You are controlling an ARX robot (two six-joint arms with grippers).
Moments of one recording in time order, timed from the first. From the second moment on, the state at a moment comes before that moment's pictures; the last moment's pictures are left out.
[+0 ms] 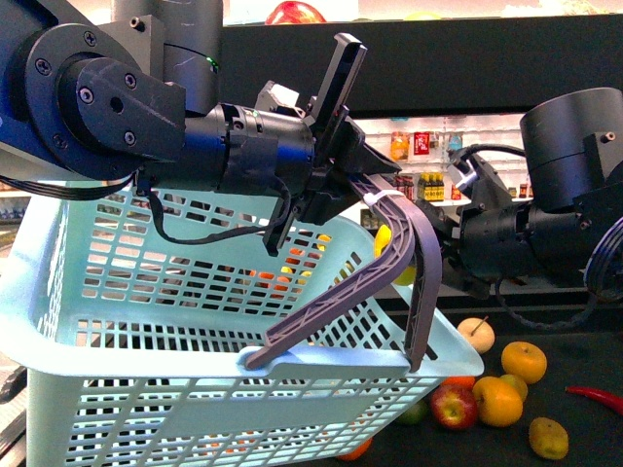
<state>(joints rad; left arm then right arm) -0.39 1.95 1.51 0.30 0.69 -0.90 0.14 1.97 1.33 0.33 -0.40 0.41</state>
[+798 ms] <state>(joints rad) -0.39 1.95 1.51 0.30 0.69 -0.91 -0.06 1.90 1.31 0.35 -0.24 0.28</state>
